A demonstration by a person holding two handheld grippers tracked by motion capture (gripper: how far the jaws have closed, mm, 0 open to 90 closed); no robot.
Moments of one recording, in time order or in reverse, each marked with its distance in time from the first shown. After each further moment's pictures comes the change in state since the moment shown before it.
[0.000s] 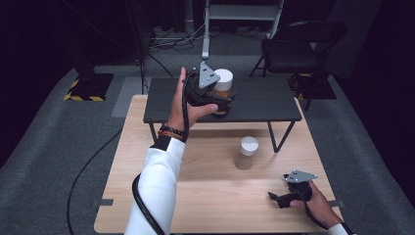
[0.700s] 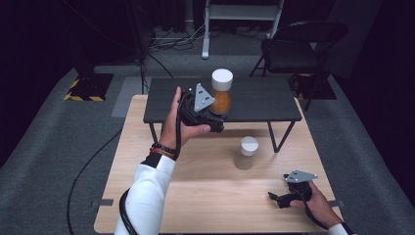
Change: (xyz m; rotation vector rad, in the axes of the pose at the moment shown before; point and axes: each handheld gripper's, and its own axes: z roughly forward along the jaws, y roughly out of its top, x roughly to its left) left arm -0.011 -0.035 -0.016 0.064 -0.023 0.042; right arm 0.000 0.000 0.000 0.001 0.001 0.000
